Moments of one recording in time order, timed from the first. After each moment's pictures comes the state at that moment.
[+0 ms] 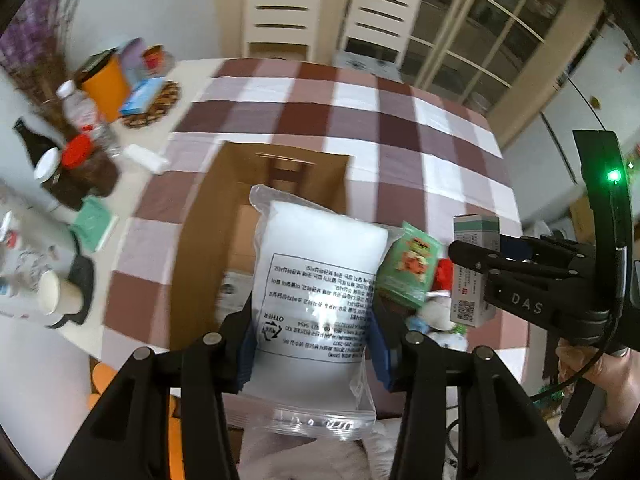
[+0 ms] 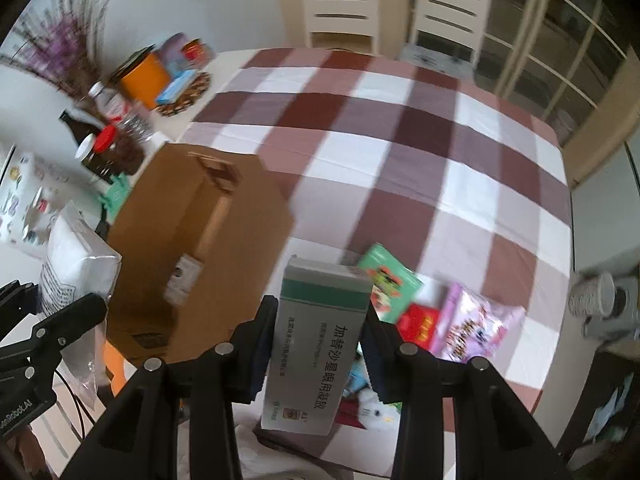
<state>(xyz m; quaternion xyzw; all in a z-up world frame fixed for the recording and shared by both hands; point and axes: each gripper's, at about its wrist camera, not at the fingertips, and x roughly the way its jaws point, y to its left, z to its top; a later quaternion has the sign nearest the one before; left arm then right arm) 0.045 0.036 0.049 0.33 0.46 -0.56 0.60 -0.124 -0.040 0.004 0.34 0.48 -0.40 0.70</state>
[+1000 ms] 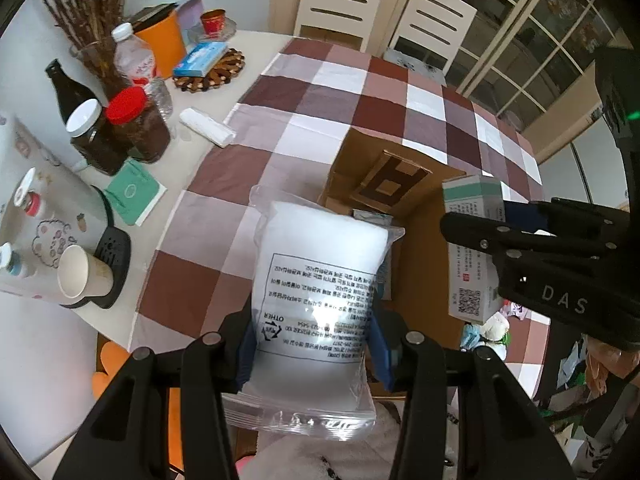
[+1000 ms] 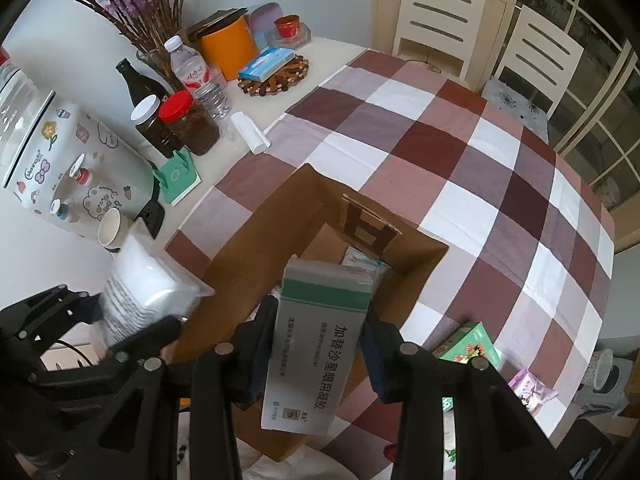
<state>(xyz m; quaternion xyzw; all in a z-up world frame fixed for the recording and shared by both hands) 0.148 0.036 0.018 0.32 0.51 -0.53 0.61 0.023 -0.044 0.017 0.30 0.52 -0.32 0.73</state>
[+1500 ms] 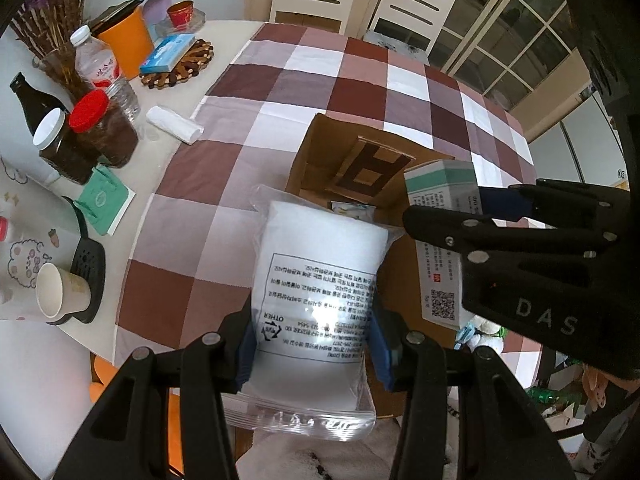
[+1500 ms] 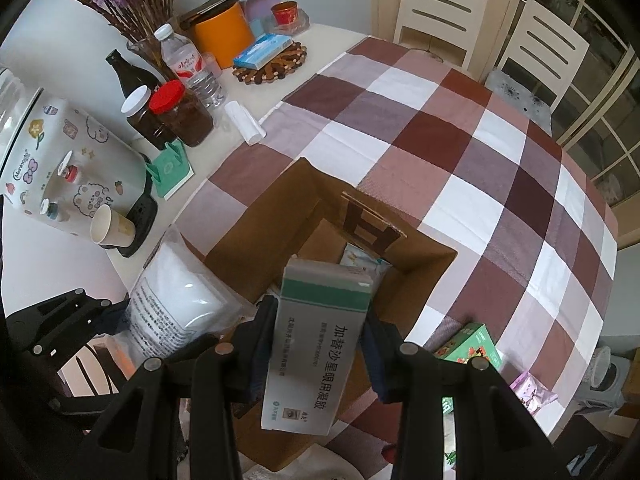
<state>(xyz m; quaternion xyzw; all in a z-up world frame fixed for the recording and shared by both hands) 0.132 0.010 -0.002 0.34 0.51 -0.54 0.57 0.033 -0.056 0.002 0.30 0.54 -0.31 0.72</state>
